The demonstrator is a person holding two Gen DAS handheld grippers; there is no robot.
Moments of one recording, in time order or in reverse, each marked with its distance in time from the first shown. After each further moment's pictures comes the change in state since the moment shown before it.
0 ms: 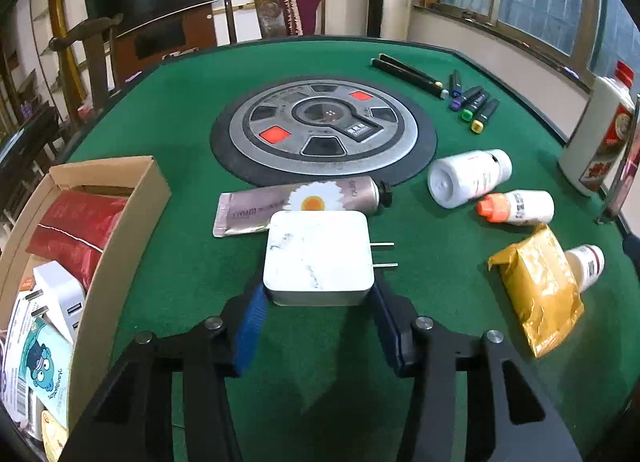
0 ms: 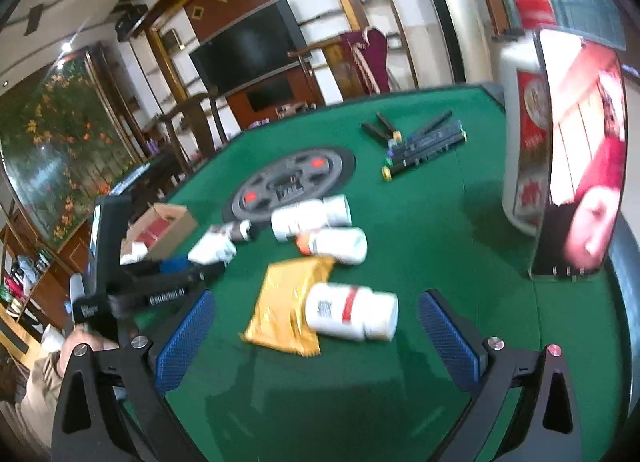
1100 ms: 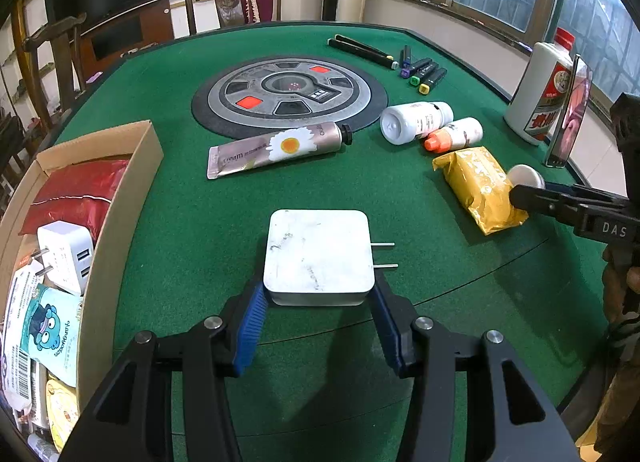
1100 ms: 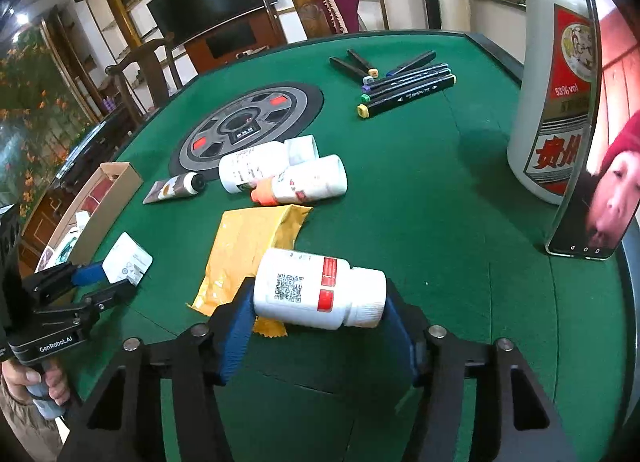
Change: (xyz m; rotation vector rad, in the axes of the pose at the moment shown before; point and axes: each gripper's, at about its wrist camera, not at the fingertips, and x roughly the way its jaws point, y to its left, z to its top) left arm -0.030 0.015 -0.035 0.079 0.056 -0.150; right arm 0.053 -0.002 0.002 0.014 0.202 -0.157
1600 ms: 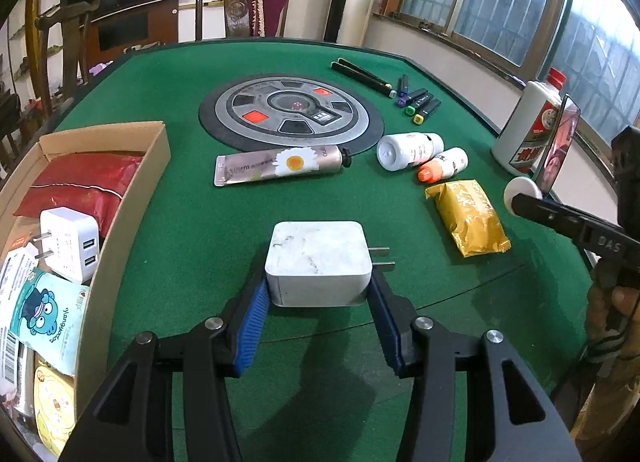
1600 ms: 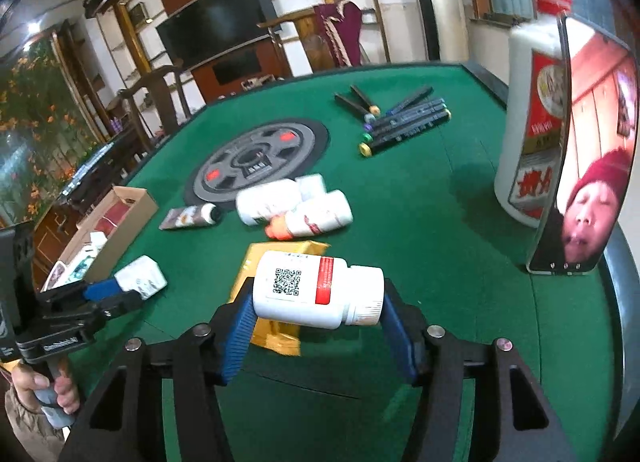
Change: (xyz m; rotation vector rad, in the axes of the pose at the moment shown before) left arm -0.015 0.013 -0.003 -0.079 -0.077 -0.067; right arm -0.028 0.009 0.003 -0.010 -0.120 0.017
